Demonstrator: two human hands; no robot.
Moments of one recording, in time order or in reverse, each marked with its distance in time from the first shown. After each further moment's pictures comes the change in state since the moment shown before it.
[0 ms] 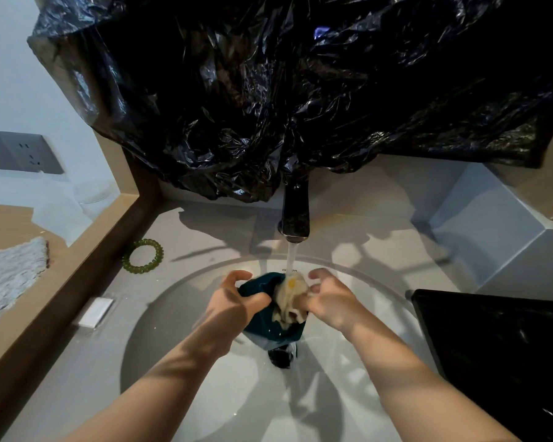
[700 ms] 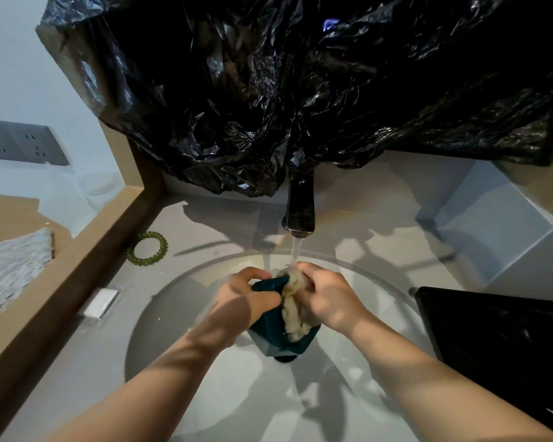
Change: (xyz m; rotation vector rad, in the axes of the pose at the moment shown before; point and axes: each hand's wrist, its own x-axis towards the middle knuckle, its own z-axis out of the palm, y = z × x) left_hand -0.003 0.004 0.004 0.086 -0.068 0.013; right_hand -0.010 -0.003 0.000 -0.141 -0.005 -0.403
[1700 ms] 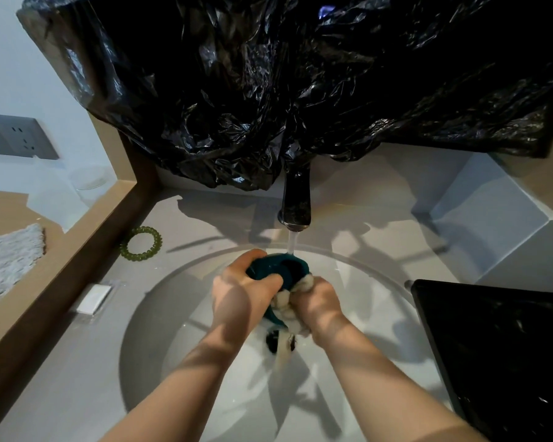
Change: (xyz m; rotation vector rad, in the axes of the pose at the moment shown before) left_hand -0.007 0.005 0.020 -0.034 0.354 0.174; right_hand 0.007 0.004 0.041 0.505 0.168 0.596
